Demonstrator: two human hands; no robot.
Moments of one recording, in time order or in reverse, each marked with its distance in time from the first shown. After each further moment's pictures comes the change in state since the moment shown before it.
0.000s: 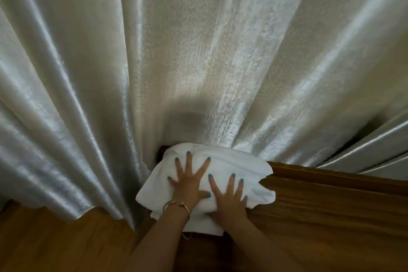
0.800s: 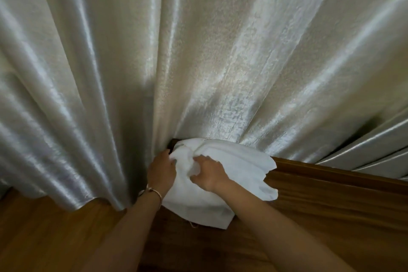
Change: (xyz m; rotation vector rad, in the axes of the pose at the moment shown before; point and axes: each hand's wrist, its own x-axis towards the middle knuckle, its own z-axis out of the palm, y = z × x) left_hand -0.013 -0.081 -0.047 -0.376 0.371 -0.158; right_hand 0.008 -0.085 -0.089 0.248 -0.165 -0.205
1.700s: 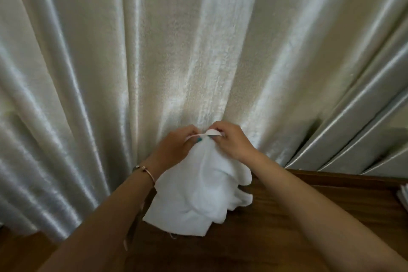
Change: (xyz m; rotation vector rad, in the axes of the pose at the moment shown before) left_hand -0.027 0.183 -0.081 -0.099 -0.101 0.726; right_hand -0.082 0.053 -0.166 0.269 0.502 -0.351
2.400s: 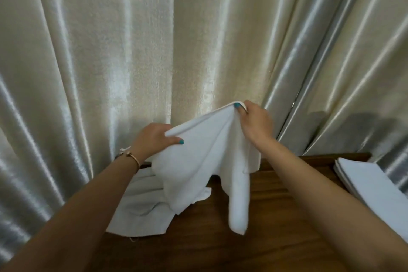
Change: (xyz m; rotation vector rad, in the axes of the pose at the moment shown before) left_hand 0.039 0.090 0.039 0.194 -0.181 -0.173; right_hand -0.097 0.054 -0.162 -0.364 0.530 0.369
